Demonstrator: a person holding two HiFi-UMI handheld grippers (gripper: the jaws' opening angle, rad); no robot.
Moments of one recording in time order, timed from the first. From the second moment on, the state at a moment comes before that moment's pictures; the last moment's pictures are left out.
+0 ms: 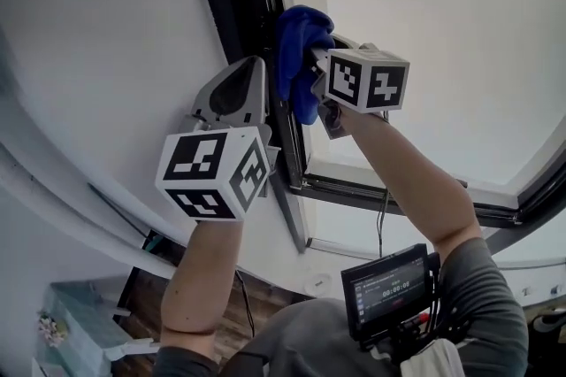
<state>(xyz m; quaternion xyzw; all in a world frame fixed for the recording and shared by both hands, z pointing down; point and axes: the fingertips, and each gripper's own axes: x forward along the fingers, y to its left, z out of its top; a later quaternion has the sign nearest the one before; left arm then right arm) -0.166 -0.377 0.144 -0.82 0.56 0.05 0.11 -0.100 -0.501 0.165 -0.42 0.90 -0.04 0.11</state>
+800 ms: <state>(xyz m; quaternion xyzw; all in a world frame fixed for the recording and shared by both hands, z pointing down) -0.153 -0.411 0.396 -0.83 0.55 -0.04 0.03 -0.094 -0.511 0.454 -0.48 0.87 -0.13 -0.03</state>
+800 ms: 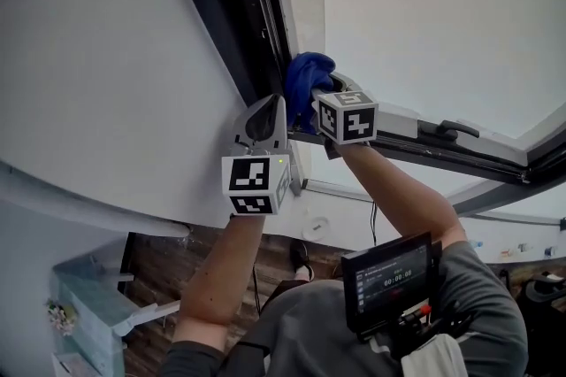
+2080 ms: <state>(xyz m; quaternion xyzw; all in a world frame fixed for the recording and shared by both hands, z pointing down) -0.125 -0.391 0.514 -0.88 0.47 -0.11 -0.05 -0.058 -0.485 0.552 -0.56 0.80 -0.17 -0.15</state>
